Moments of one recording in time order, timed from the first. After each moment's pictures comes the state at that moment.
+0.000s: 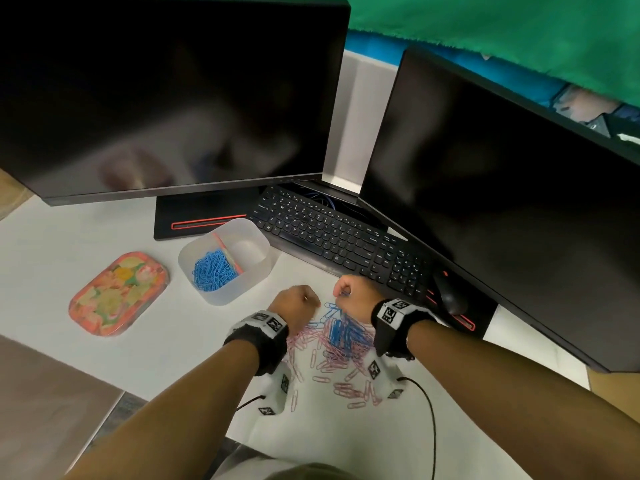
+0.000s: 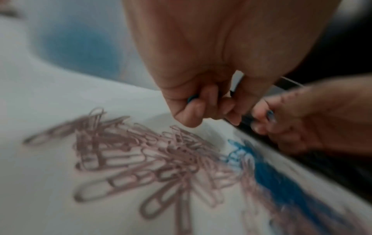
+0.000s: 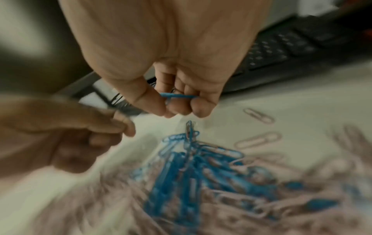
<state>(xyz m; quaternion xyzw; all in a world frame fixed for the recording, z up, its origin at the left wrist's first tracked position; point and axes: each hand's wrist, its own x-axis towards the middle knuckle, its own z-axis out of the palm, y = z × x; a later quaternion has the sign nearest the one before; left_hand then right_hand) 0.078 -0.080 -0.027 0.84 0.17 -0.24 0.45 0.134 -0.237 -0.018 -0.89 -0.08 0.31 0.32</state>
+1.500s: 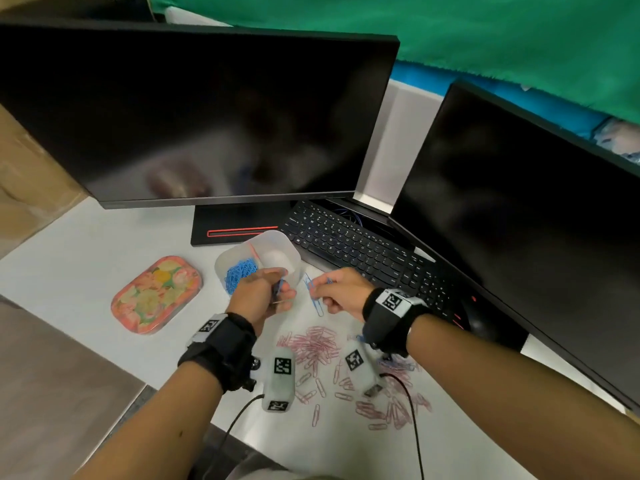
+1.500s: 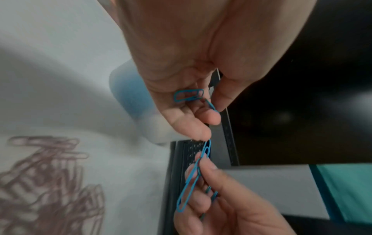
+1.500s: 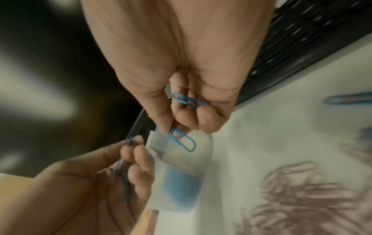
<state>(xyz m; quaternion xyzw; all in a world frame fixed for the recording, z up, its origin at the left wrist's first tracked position) 0.056 -0.003 0.031 0.53 0.36 -0.04 0.76 0.138 -0.154 0.018 -0.74 -0.02 0.41 0.53</state>
